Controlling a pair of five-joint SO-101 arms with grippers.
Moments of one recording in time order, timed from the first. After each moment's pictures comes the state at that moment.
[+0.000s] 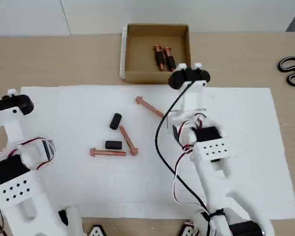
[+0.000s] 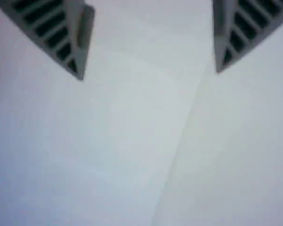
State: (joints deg) left arm -31.1 -50.0 47.3 77.3 -2.5; right arm -14.9 -26.4 49.8 33.7 -7.9
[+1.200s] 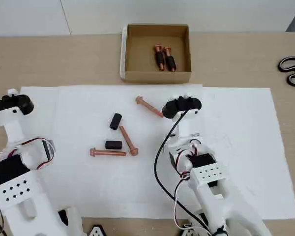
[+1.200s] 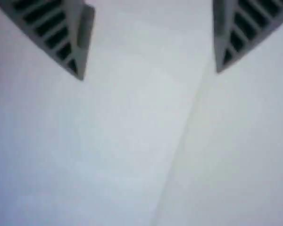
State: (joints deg) left arm -31.1 -50.0 47.3 77.3 -2.5; right arm -19.0 -36.2 70.2 26.7 -7.9
